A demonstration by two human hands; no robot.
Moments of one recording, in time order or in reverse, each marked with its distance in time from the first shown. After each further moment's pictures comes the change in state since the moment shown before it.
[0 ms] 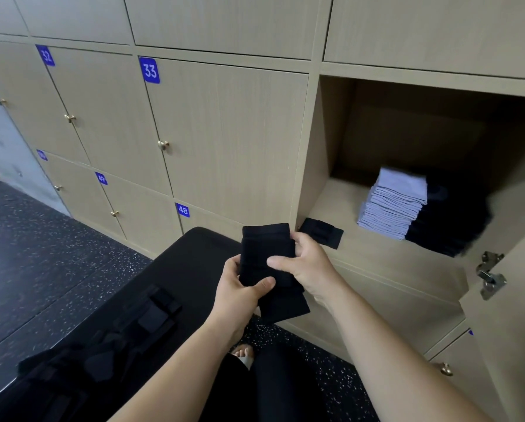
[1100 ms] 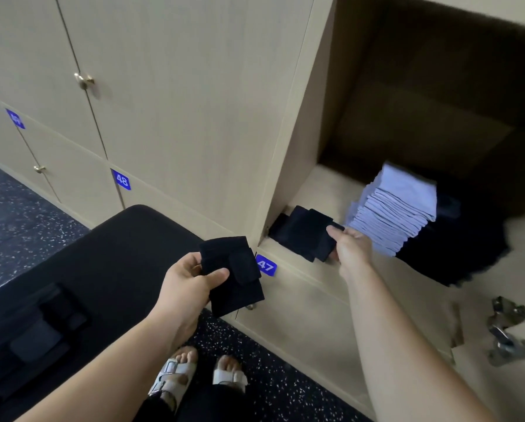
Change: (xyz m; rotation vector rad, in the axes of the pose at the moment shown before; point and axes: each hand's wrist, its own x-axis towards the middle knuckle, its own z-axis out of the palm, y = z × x) left_hand 0.113 -0.033 0.031 -0.089 0.113 -0.161; right_hand 0.161 0.076 -0.140 0.188 0.559 0.210
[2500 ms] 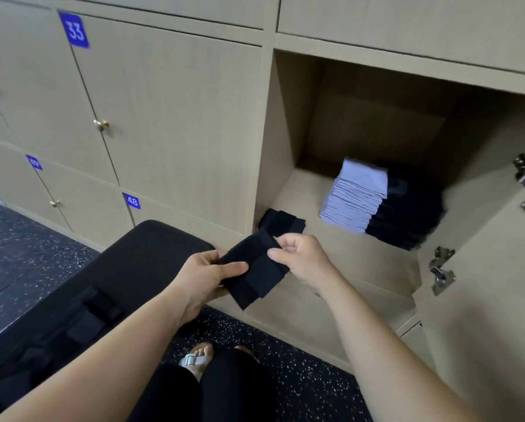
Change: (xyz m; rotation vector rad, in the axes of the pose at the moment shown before) left_hand -0.070 0.028 -0.001 0.219 -0.263 -0.028; right_hand -0.150 -0.014 -0.015 -0.406 -0.521 -0.265
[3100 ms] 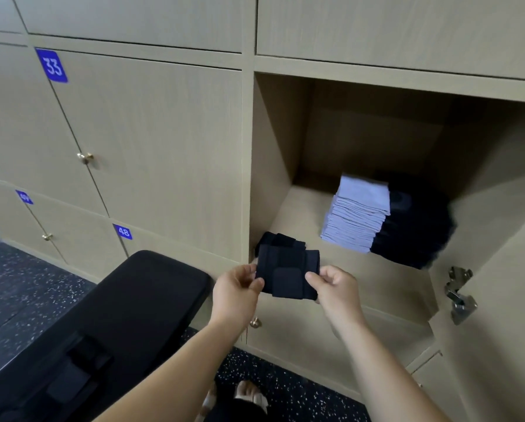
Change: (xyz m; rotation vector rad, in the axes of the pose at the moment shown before) left_hand 0.048 -0.011 0.056 0.312 0.198 0.255; right_hand 0.019 0.057 -0.027 0.133 0.463 0.105
